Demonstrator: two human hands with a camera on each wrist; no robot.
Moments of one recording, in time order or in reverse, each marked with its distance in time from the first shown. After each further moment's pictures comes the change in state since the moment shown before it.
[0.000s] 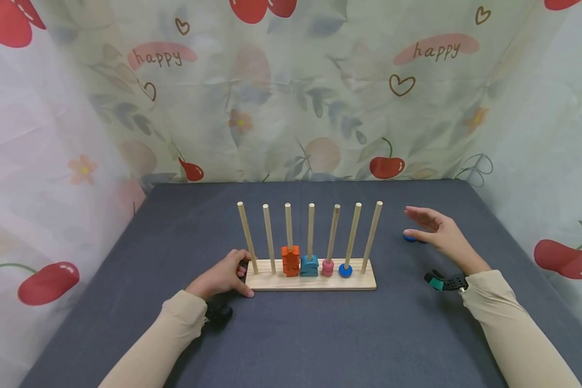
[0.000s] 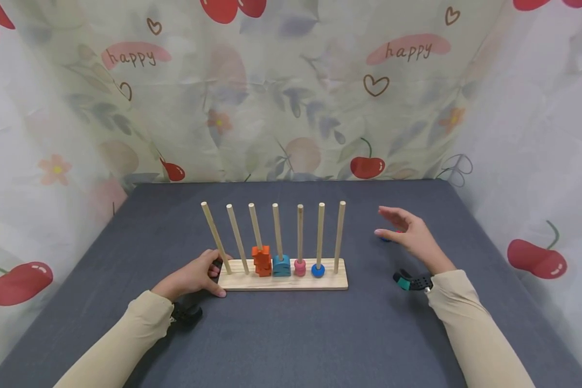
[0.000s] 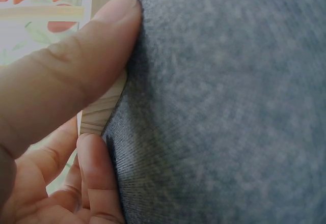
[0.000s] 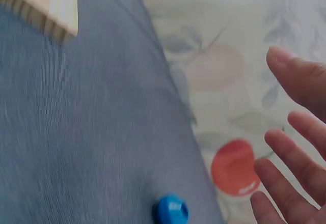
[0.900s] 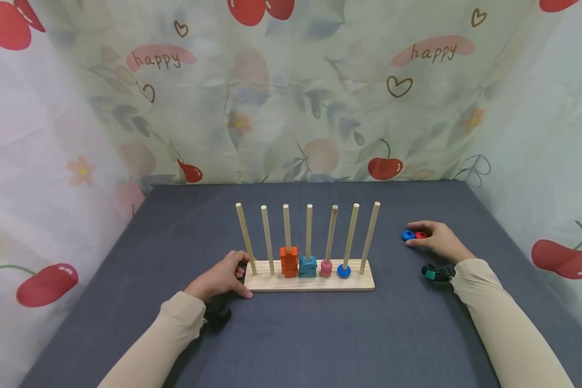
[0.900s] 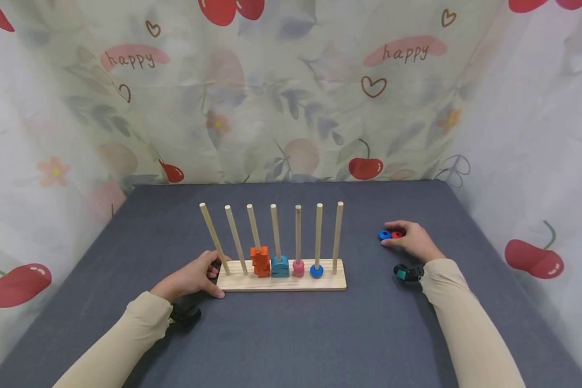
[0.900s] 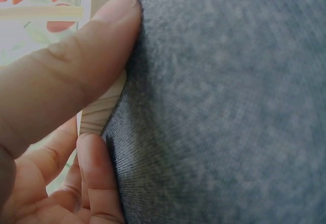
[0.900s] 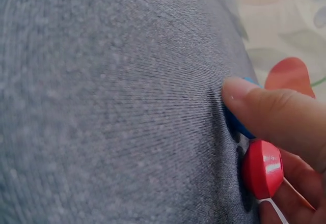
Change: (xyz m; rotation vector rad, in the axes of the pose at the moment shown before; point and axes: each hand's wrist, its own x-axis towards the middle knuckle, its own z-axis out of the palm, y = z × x) left_hand -0.001 0.001 0.000 0.011 -0.001 0.000; right_hand 0.025 0.059 -0.006 -0.194 -0.138 0.177
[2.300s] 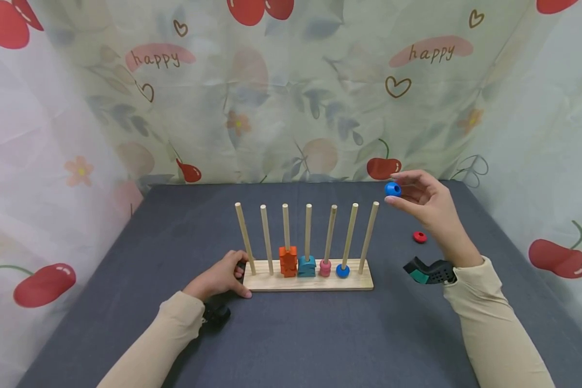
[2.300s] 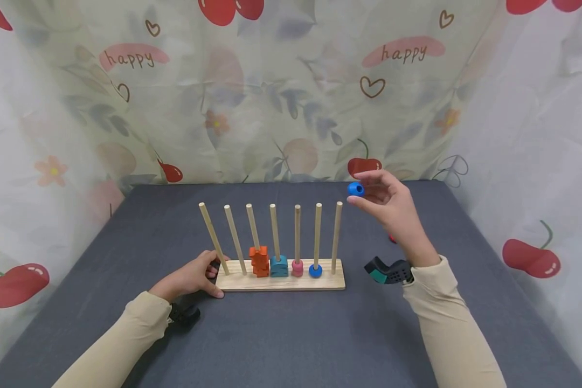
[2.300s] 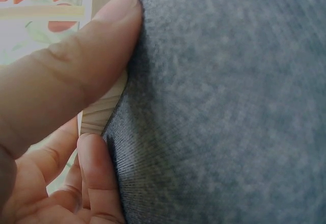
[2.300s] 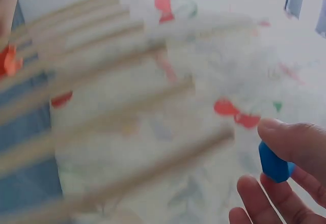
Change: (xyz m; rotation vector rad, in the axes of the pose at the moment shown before) left_hand -0.001 0.000 -0.001 -0.025 -0.006 0.010; right_hand -0.068 -0.177 -0.018 0.538 0.314 -0.432
